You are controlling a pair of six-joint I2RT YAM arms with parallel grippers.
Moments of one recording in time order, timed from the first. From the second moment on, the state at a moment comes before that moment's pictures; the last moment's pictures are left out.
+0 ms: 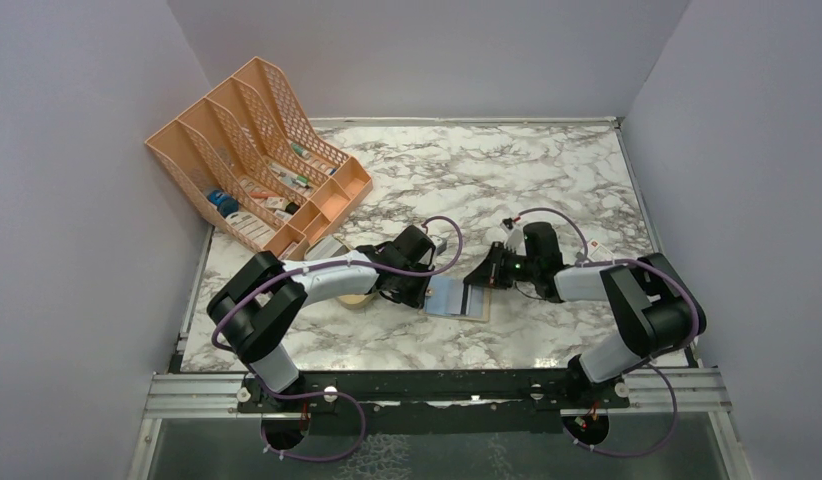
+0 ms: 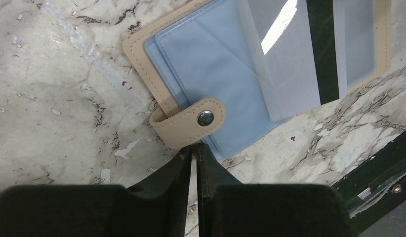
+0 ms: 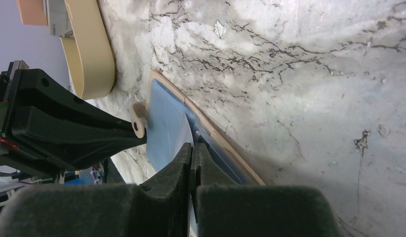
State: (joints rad) left arm -0.85 1.64 0.89 -0.31 0.17 -0.36; right arm 0.33 1.56 0.44 0.42 -0.64 0.64
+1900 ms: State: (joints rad) left arm -0.85 1.62 0.80 -0.15 0.28 -0.49; right arm 0.41 1.35 0.49 0.10 -0.43 0.65
